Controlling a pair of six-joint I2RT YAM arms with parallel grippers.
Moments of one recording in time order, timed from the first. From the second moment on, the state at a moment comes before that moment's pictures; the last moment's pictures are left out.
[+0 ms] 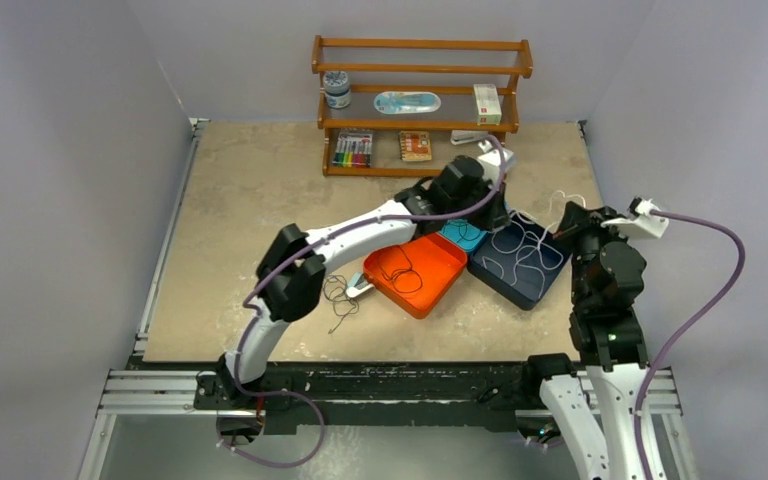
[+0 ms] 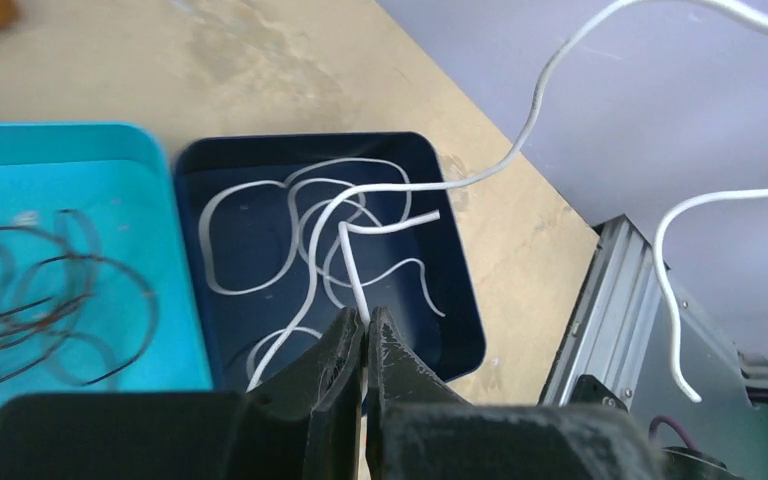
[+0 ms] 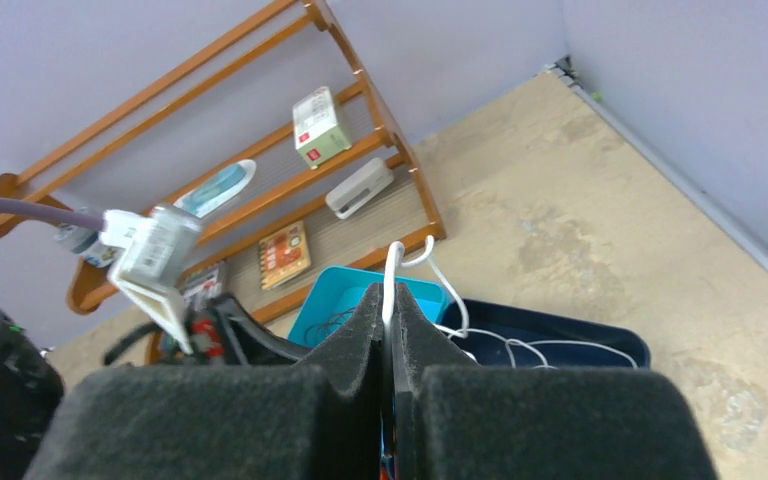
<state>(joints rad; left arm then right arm) -0.95 2.15 1.91 -0.14 0.21 -0.44 0.08 0.51 0.77 -0.27 0.32 0.48</state>
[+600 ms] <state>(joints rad) -1.01 2.39 2.04 -0.16 0.21 -0.45 0.08 0.56 0.69 -0.30 0.33 0.47</state>
